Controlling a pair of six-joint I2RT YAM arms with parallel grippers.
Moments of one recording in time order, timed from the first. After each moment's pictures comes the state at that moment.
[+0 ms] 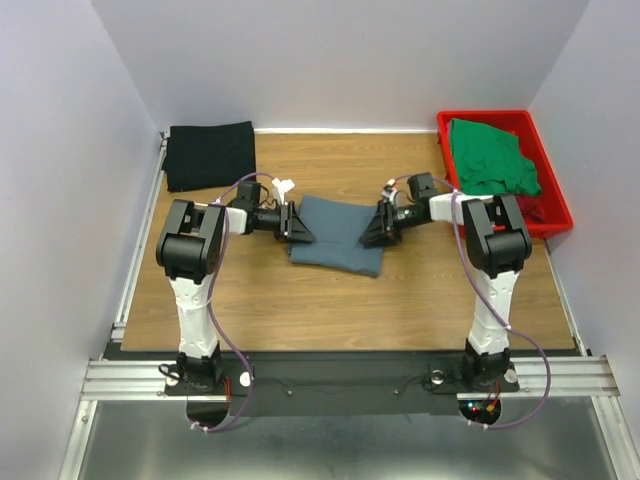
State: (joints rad) left arm -0.22 2.08 1.07 0.16 1.11 -0.38; right arm 0.22 2.12 1.24 -0.28 -1.04 0.42
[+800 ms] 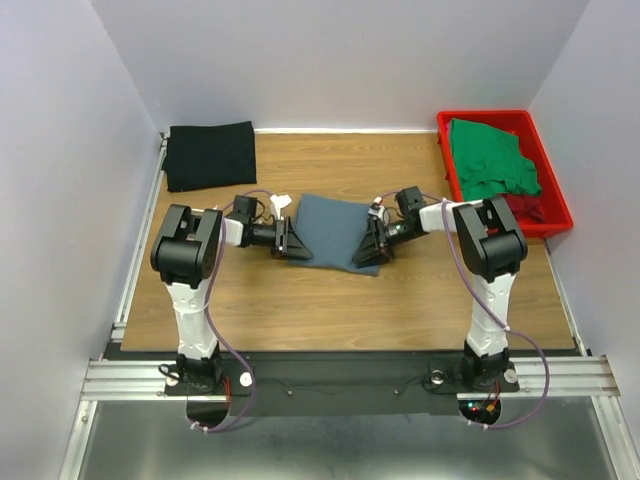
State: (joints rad) left arm -0.20 2.03 0.94 0.14 1.18 -0.34; right arm 0.29 2.09 1.15 -0.31 -1.08 0.39
